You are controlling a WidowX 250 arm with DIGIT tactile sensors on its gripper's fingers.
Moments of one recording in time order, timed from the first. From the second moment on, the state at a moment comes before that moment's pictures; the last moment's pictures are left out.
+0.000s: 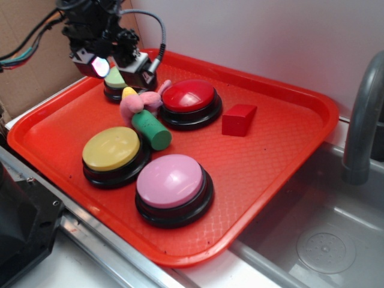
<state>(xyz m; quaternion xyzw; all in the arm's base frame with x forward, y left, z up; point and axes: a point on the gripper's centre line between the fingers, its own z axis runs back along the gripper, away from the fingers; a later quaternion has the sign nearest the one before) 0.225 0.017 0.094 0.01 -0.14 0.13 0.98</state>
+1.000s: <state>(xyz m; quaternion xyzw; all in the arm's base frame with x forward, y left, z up) 0.233 0.036 0.040 0.01 -0.11 0.16 0.98</state>
